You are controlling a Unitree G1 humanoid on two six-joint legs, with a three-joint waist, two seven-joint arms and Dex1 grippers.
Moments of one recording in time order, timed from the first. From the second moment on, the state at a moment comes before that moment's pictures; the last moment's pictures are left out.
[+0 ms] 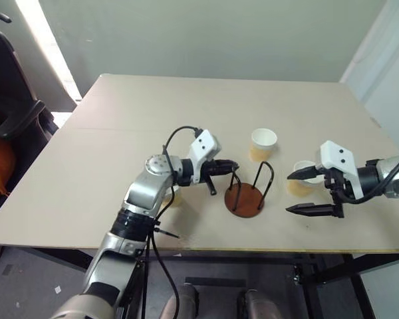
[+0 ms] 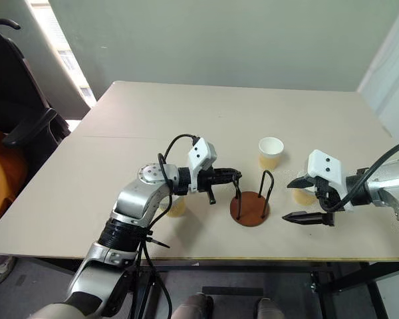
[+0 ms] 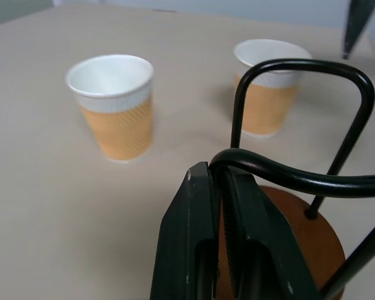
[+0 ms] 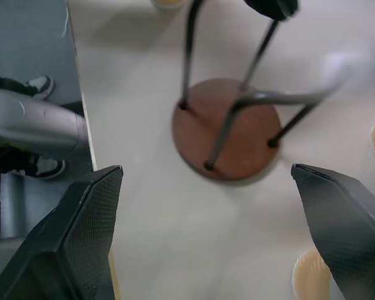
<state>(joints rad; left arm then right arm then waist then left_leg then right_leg) -0.72 0.31 -0.17 0.09 -0.19 0.53 -0.97 -0.45 -1.14 0.03 -0.36 0.49 0.75 1.22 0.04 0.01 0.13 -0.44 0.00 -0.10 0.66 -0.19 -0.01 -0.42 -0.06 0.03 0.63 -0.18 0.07</state>
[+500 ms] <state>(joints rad) -0.67 0.36 -0.24 0.00 -0.23 0.60 -0.96 -0.47 -1.15 0.05 -0.30 0.43 0.72 1.23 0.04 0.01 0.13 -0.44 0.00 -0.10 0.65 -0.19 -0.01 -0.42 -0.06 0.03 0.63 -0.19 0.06</state>
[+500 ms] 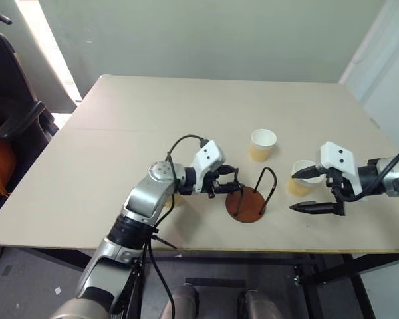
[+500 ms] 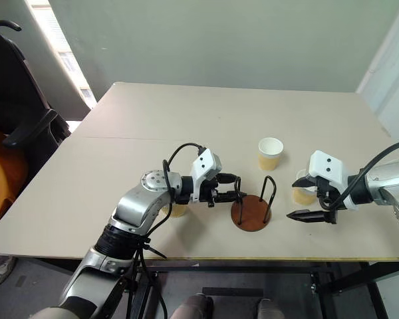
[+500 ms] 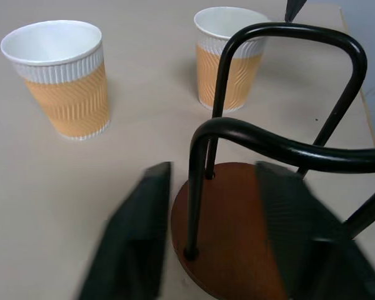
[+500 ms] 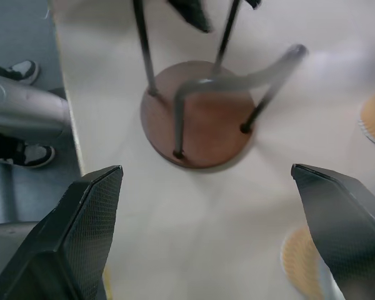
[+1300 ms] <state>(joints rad) -0.59 0.87 -0.01 -0.37 -0.55 0.67 -1.25 -0.68 -1.00 0.26 0.19 0.11 0.44 1.33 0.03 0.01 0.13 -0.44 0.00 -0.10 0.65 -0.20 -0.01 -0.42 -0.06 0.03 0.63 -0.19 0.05</state>
